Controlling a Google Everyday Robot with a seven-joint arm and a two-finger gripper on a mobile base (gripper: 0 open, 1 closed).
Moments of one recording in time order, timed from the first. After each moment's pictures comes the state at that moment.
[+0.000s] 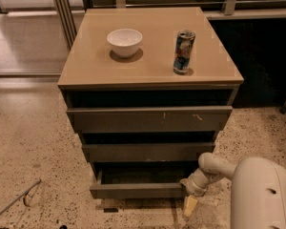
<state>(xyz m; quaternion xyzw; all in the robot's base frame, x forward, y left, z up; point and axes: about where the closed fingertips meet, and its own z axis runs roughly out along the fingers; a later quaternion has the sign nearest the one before) 0.495 -0.193 0.217 -0.61 0.75 0.26 0.06</state>
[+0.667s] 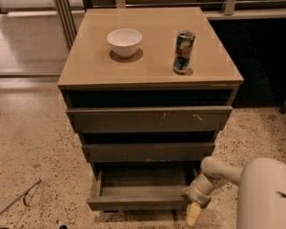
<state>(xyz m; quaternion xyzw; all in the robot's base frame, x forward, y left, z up) 0.445 -0.192 0.233 -0.60 0.74 0.30 0.02</state>
